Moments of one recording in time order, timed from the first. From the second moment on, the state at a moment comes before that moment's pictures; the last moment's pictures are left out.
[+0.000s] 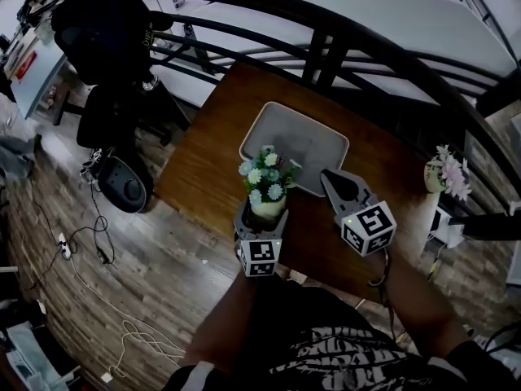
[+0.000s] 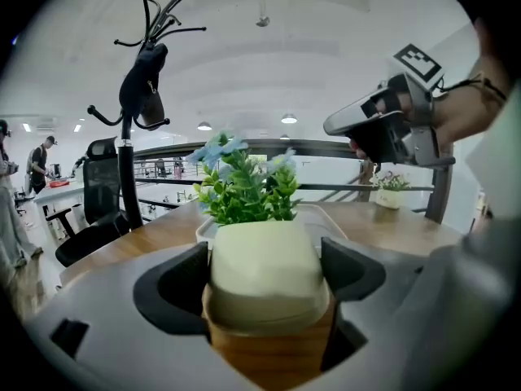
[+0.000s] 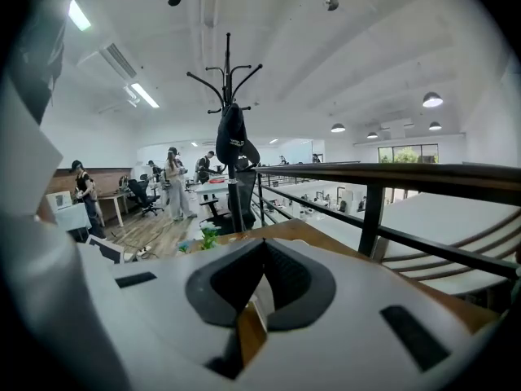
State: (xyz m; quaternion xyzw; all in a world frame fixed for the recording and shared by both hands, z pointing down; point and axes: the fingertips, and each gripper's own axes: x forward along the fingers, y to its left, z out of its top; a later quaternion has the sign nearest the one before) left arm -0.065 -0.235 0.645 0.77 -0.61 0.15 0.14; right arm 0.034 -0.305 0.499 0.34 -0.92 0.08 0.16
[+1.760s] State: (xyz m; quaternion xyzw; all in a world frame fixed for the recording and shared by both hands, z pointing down) left arm -0.128 -0.099 0.622 0.70 -0.67 0.14 0.20; right arm 0.058 -0.231 0.493 0.30 -0.94 0.09 0.14
